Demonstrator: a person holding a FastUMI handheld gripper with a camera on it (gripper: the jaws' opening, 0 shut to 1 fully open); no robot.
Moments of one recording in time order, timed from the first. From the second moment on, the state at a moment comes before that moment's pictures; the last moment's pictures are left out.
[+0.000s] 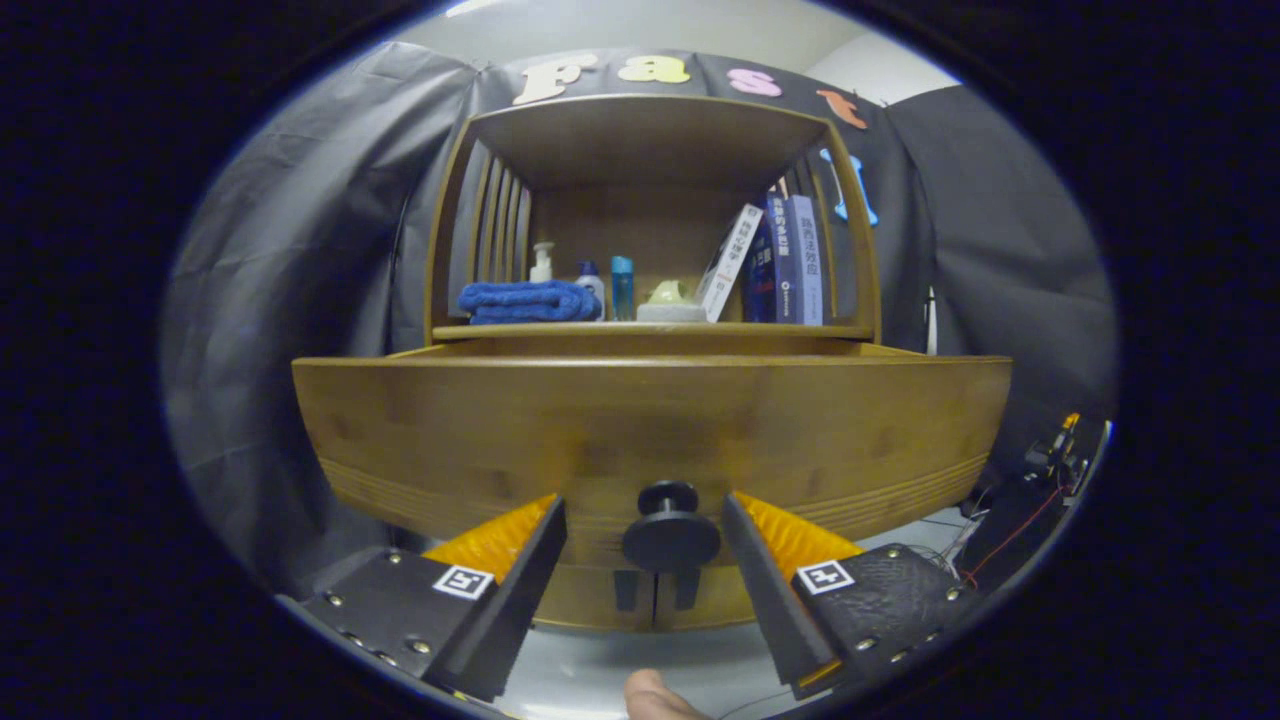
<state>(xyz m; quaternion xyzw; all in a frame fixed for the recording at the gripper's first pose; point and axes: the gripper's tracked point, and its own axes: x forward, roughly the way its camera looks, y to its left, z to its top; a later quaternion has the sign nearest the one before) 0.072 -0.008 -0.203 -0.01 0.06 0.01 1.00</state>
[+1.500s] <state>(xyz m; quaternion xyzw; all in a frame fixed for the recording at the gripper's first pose) 0.214 0.003 -0.199 -0.03 0.07 0.01 1.00</state>
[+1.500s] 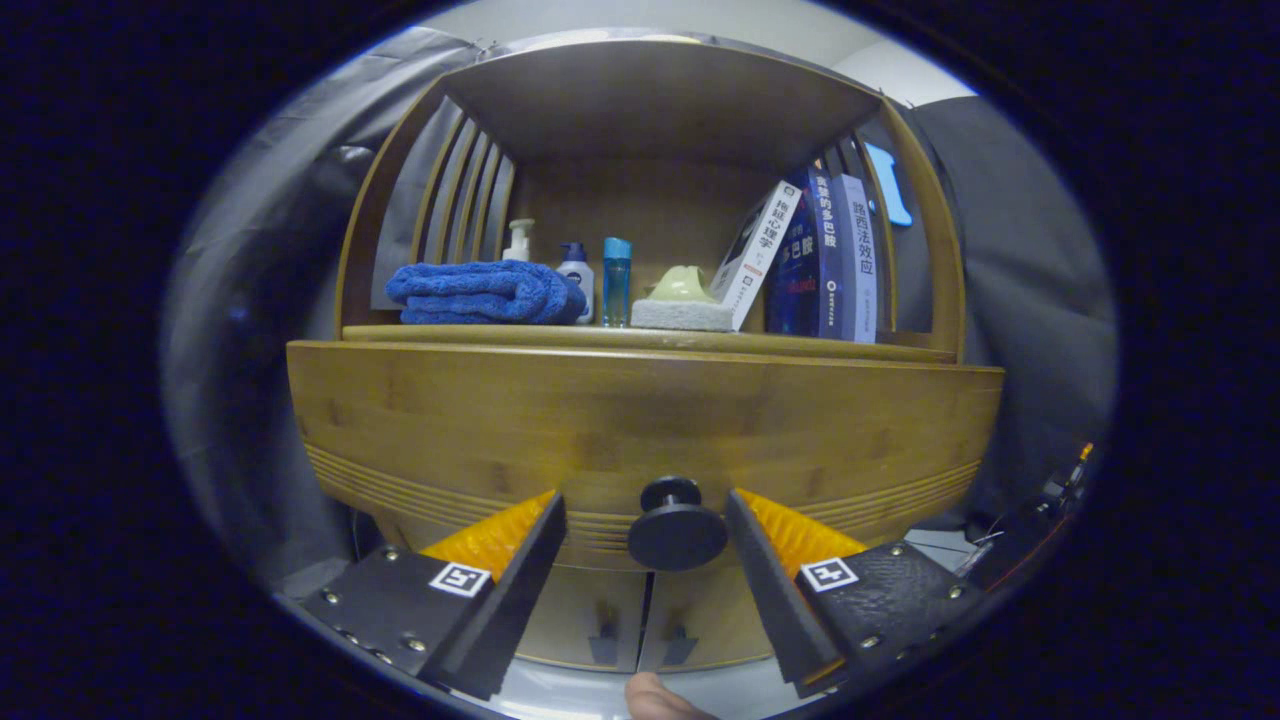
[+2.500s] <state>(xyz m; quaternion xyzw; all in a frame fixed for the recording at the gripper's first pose) 0.252 0.009 -0.201 -0.02 0.06 0.01 1.00</state>
